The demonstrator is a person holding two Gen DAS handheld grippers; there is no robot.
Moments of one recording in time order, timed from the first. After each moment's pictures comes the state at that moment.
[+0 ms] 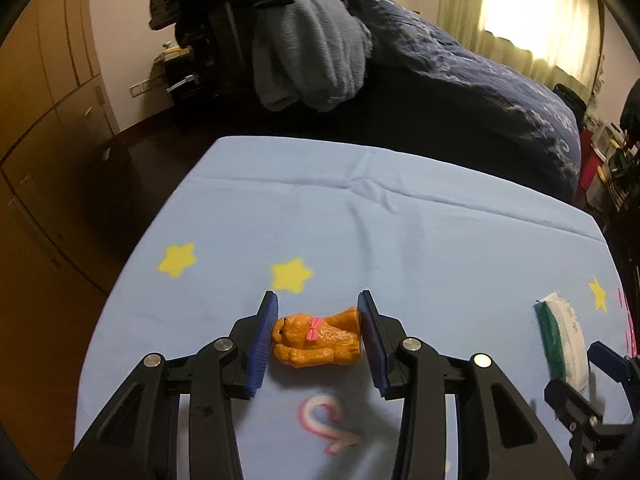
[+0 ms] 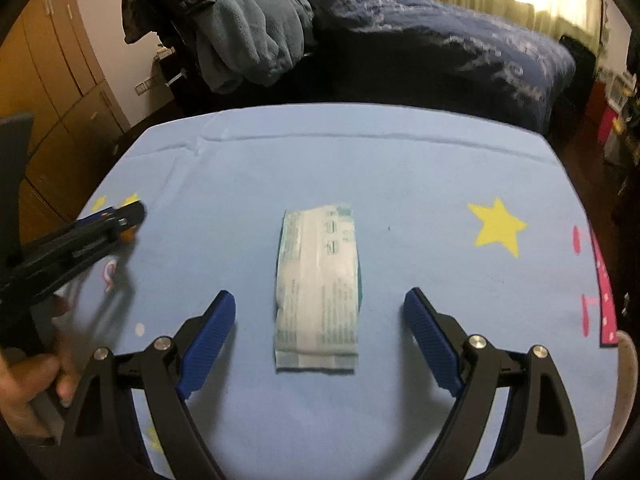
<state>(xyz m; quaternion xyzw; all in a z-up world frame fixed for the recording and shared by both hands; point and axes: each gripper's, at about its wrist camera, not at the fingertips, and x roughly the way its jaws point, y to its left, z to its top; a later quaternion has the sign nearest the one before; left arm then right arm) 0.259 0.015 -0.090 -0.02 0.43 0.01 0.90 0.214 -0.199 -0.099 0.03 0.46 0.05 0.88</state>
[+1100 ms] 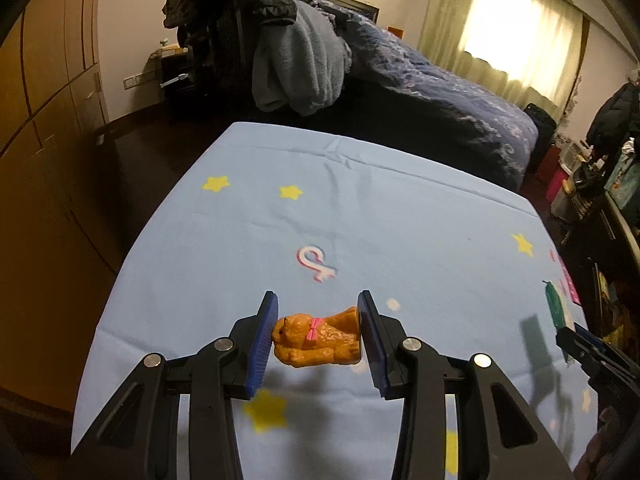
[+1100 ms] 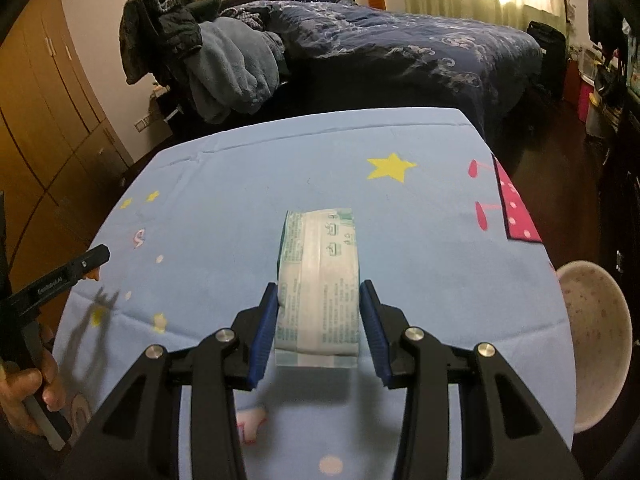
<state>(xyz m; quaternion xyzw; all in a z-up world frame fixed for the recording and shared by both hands) 0.137 0.023 -0.058 -0.06 0.41 -0.05 0.91 0.089 -0.266 -0.069 0.09 0.42 0.05 0.90</state>
